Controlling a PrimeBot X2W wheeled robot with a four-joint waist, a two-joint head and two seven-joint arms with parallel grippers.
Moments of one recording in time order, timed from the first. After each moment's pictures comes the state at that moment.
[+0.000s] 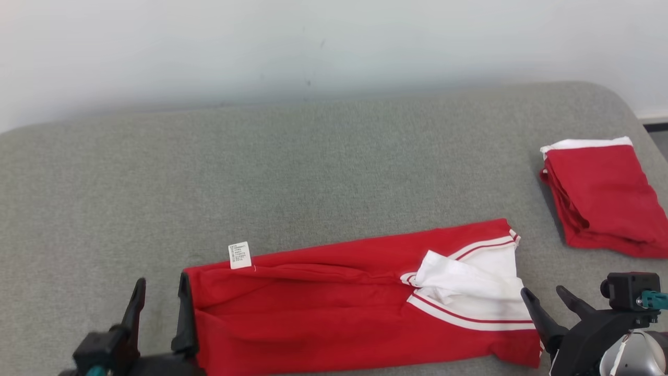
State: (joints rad) left arm -0.08 0.25 -0.24 0.13 -0.44 0.21 -0.26; right arm -0.01 -0.27 0.00 -0.01 0.43 0.13 0.47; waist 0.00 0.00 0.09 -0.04
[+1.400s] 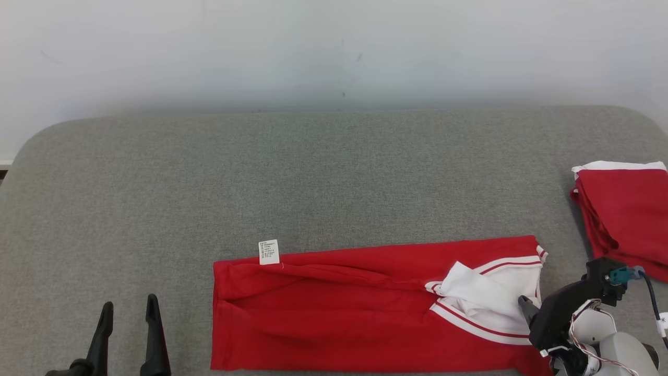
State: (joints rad) left arm 0.06 0.05 0.10 0.05 -0.22 -0.05 -0.26; right arm -0.36 -0.06 -0.31 0.62 0.17 0.13 0.52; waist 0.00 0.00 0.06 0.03
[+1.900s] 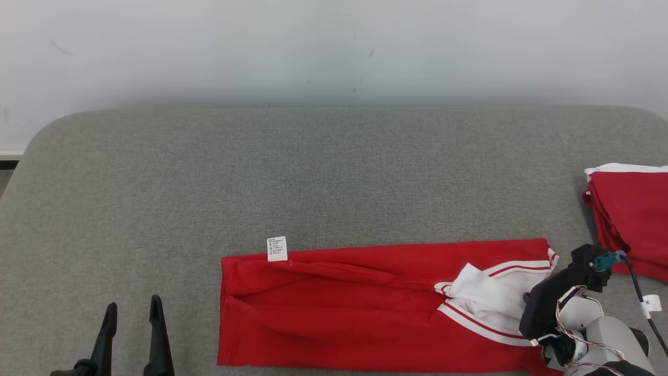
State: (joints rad) left arm 0.06 0.05 0.09 0.06 -0.22 -0.05 -0.26; right arm -0.45 -0.06 -0.30 0.77 0.11 0.13 0.51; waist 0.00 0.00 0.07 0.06
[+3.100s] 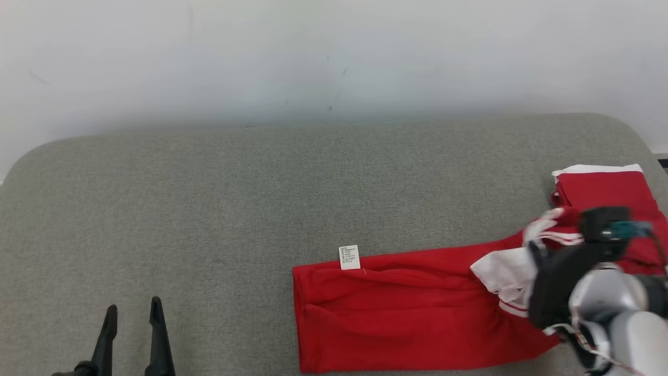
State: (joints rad) left arm 0.07 0.05 0.08 0.05 -0.23 -0.03 -0.26; right arm -0.24 -0.11 -0.10 0.04 0.16 0.13 0.70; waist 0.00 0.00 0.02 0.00
